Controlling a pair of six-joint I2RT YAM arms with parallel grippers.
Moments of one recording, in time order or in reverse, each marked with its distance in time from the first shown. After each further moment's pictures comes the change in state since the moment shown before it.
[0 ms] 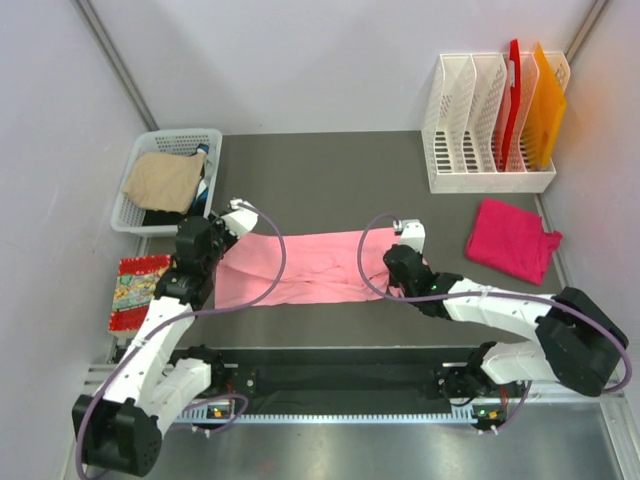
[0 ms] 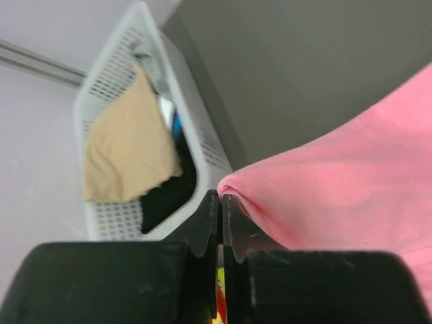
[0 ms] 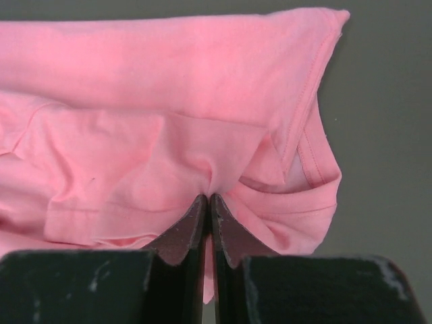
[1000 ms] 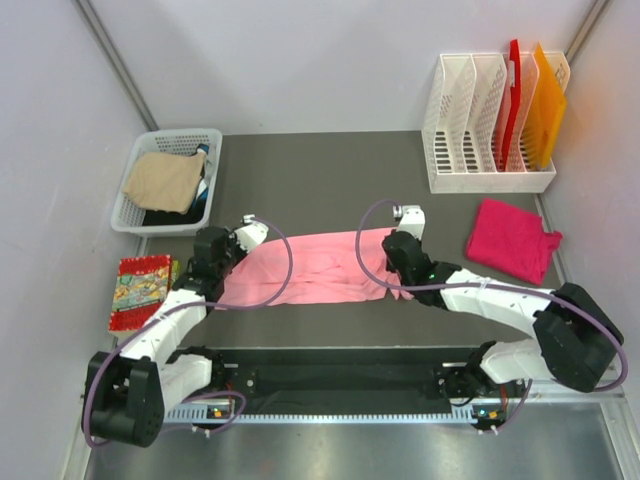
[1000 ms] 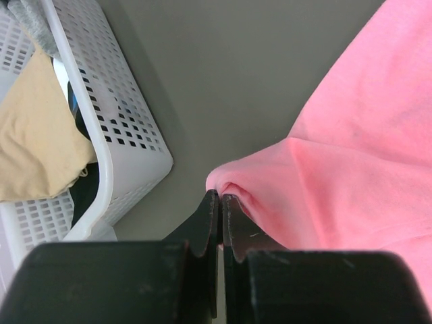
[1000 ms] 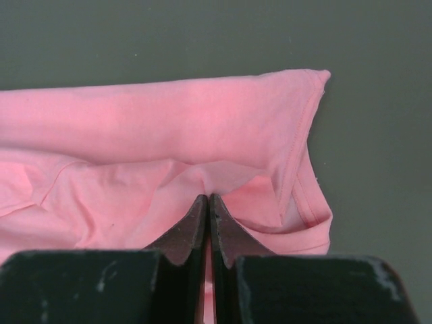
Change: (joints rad) left arm 0.001 0.189 -0.180 0.165 0.014 0.002; right arm -0.041 0.064 0.093 0.028 0.033 -0.031
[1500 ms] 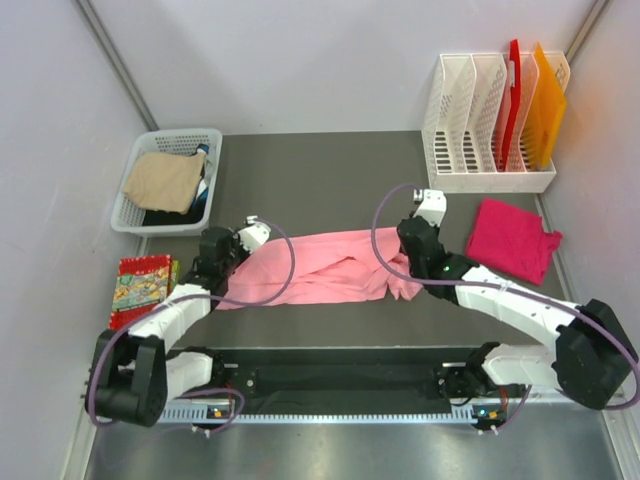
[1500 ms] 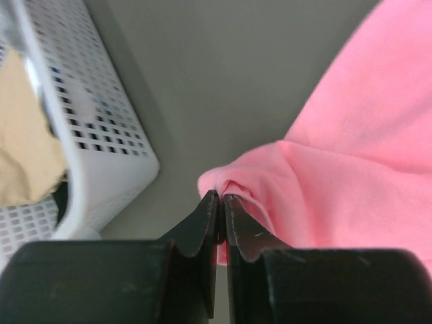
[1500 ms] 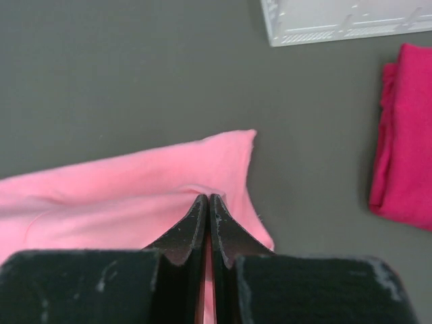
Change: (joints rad) left arm 0.001 0.080 -0.014 0.085 -0.004 -0.005; right arm -0.055 -0.118 0.054 -0.051 0.119 -0.043
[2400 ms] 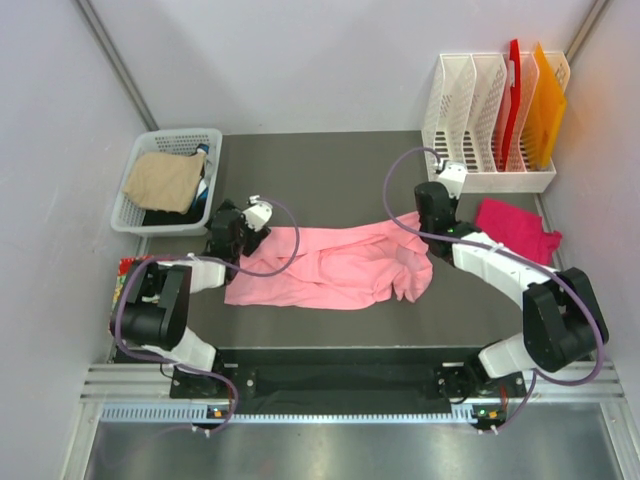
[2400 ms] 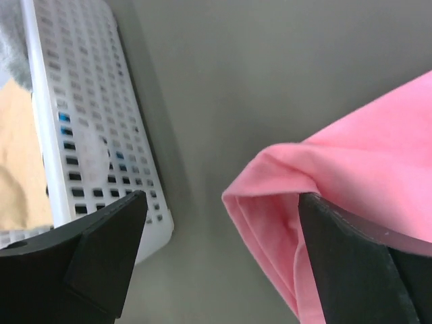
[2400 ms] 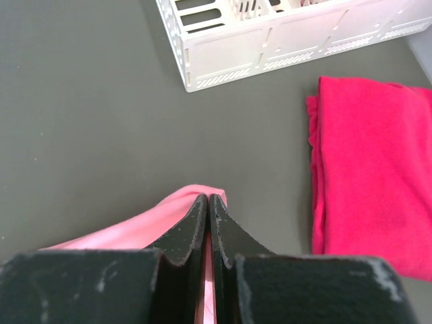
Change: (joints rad) left arm 0.013 0.443 0.116 0.401 -0.087 -0.051; right arm -0.293 0.230 0.178 0.025 -0.018 -0.082
